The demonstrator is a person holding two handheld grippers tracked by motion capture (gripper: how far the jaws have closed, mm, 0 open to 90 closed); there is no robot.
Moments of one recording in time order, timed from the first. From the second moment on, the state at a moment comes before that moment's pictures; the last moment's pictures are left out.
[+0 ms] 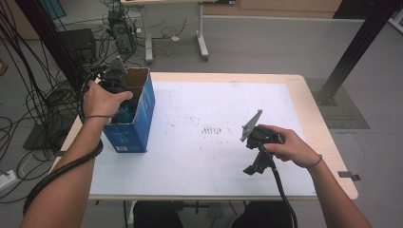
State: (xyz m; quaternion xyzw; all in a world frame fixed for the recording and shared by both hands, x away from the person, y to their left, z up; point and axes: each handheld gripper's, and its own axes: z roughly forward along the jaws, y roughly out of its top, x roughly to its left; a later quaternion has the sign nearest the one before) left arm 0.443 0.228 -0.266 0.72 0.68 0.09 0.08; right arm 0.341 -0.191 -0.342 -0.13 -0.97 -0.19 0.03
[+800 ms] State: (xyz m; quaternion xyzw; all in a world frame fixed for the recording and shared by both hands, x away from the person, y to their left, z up) left arm 0.439 0.230 -0.268 0.72 0.68 0.09 0.09; right arm 0.341 -0.188 -0.343 -0.13 -0.97 -0.19 0.03
